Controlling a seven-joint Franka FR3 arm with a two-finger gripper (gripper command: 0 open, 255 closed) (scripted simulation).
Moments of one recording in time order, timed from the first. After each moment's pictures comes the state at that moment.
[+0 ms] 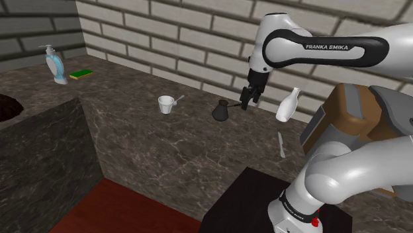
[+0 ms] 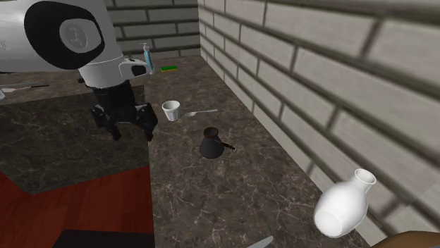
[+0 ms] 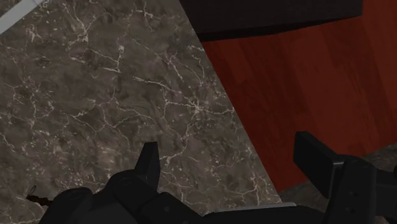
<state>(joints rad) -0.05 -0.62 -0.08 -2.42 -0.12 1.76 -0.04</state>
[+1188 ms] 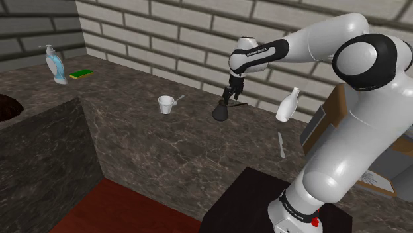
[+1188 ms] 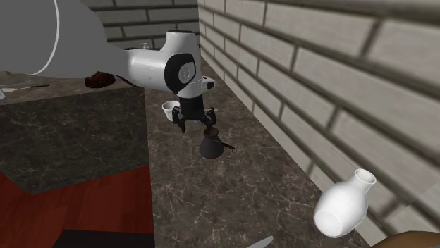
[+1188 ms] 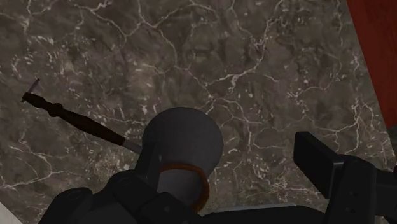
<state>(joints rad) -0.10 0.01 -0.27 -2.10 -0.04 2.12 -0.28</state>
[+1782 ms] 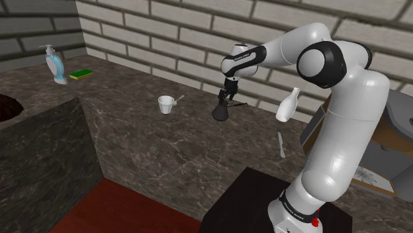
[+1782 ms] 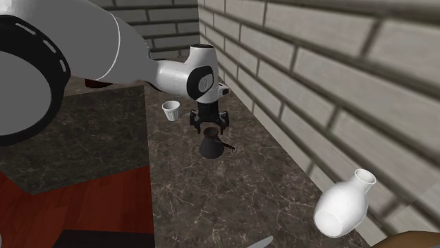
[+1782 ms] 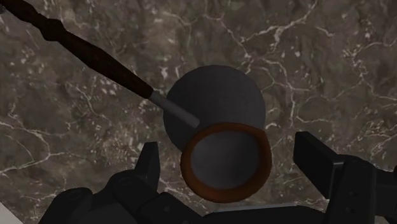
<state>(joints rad) -0.15 0.26 -0.29 -1.92 0.05 2.19 -0.38</state>
